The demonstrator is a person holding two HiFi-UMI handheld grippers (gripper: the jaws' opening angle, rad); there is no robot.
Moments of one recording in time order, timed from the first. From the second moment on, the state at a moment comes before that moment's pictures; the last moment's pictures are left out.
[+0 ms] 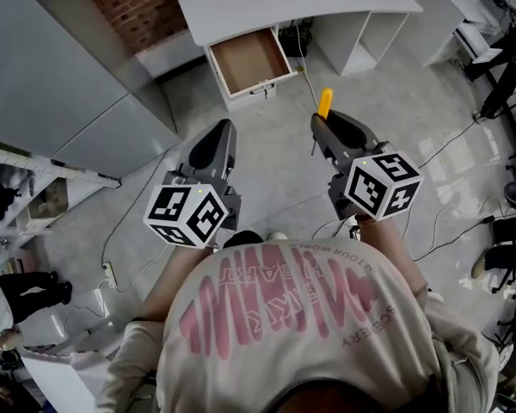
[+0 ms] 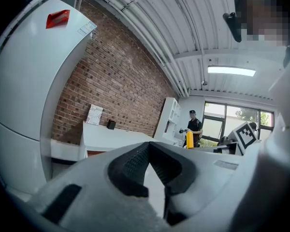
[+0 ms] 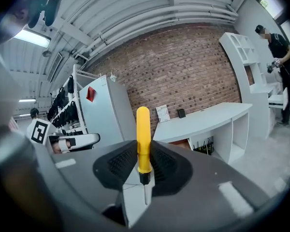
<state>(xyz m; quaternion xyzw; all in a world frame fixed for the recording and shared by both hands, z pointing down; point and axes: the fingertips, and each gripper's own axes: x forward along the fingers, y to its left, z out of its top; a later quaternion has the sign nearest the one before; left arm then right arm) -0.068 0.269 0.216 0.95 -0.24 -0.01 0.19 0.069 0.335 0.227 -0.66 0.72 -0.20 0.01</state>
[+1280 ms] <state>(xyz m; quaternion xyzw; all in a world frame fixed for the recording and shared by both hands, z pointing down) 0.002 -0.025 0.227 0.96 -0.19 -0.01 0.22 0.125 0.064 0.243 -0.69 0.68 -0.24 0.03</state>
